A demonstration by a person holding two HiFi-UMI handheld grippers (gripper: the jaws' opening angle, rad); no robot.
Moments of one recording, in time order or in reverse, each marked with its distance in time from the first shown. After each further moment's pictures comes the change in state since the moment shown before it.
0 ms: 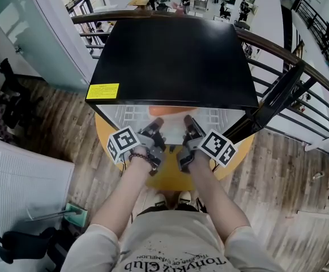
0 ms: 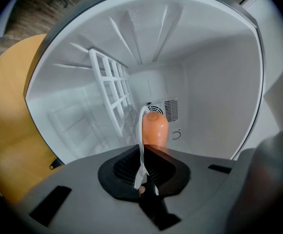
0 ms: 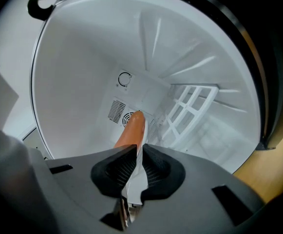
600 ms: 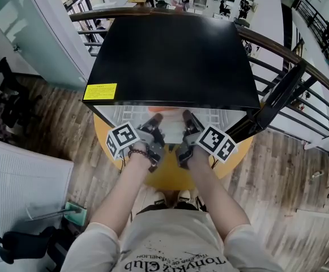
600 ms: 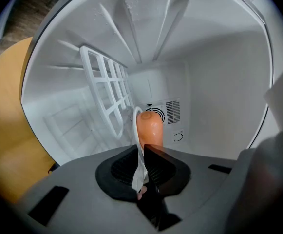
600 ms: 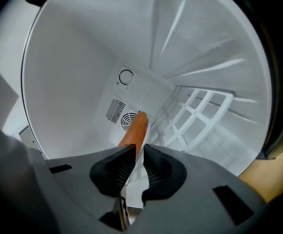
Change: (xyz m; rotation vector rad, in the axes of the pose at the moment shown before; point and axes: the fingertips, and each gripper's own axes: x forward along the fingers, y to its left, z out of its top) left arm 0.011 0.003 0.009 0.008 -0.004 0.010; right arm 0.015 0.000 0.005 -0.049 0.009 -0.027
